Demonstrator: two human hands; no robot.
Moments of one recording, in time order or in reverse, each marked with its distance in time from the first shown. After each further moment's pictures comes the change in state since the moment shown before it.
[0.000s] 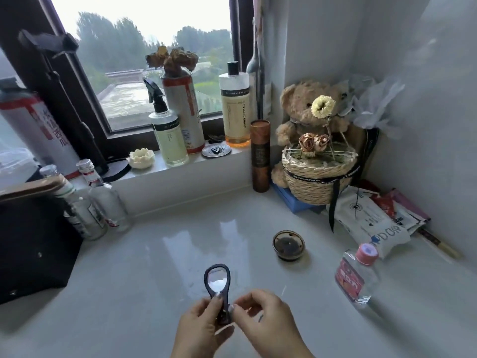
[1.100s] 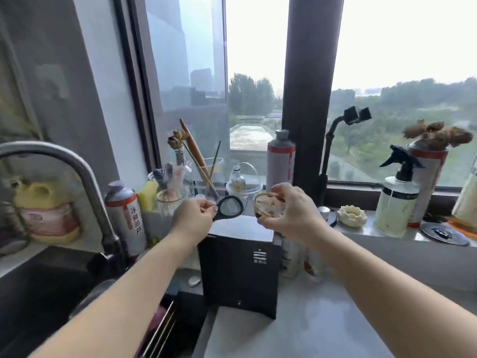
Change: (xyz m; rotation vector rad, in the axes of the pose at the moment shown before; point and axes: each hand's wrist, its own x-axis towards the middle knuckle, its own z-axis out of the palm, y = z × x) left_hand 0.016 0.302 -0.362 0.621 0.658 0.756; right_hand 0.106 -0.370 0.234 -0.298 -0.167 -0.706
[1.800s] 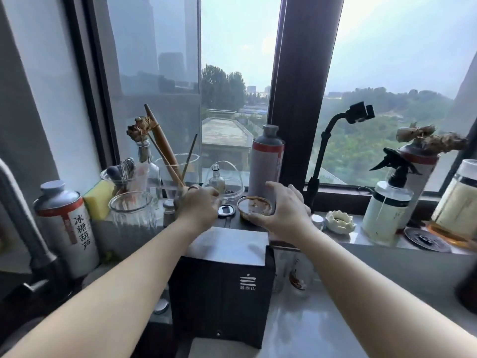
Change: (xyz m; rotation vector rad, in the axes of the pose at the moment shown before) left_hand 0.093 -0.008 0.070 0.496 -0.121 0.175; right_hand 0.063 0.042 0.032 -0.117 0.077 0.157
